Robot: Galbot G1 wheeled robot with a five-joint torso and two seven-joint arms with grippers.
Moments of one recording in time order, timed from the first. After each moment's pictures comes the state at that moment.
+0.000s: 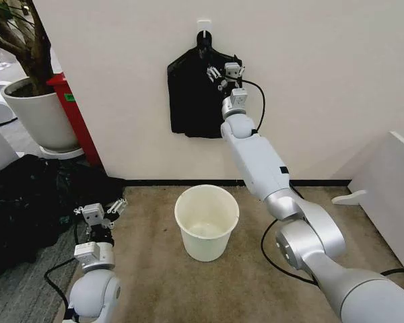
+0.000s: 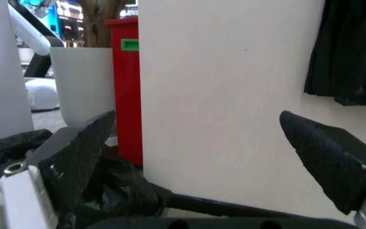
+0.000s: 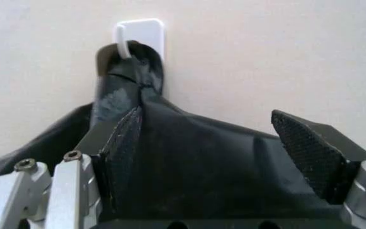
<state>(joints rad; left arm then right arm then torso) 1.44 -1.38 -0.57 -1.99 -0.16 -0.13 -0.27 -0.06 1.61 0.15 0.82 0.19 0.34 0.15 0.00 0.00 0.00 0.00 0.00</state>
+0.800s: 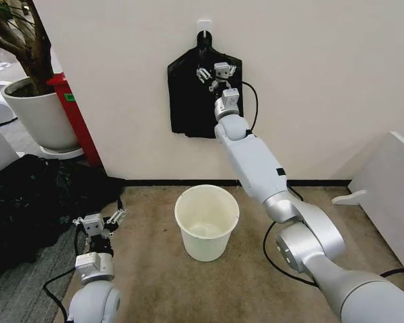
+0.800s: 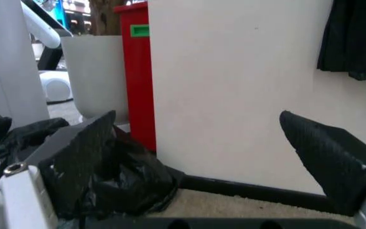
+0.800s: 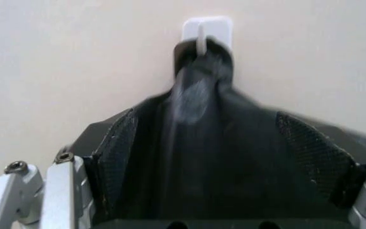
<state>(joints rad) 1.51 -1.38 -0.58 -2.00 -0.14 -0.14 -0.29 -0.11 1.61 0.06 0.88 0.19 0.32 0.16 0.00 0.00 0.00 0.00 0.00</state>
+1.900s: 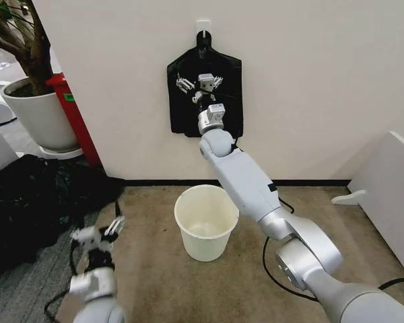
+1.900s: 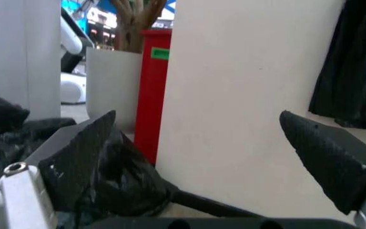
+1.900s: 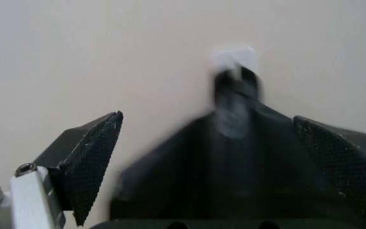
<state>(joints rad) 1.65 -1.51 -0.59 -2.07 -0.14 -0.36 -0.27 -0.16 1.61 -0.02 0.98 0.23 0.34 0.29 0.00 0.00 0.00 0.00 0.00</state>
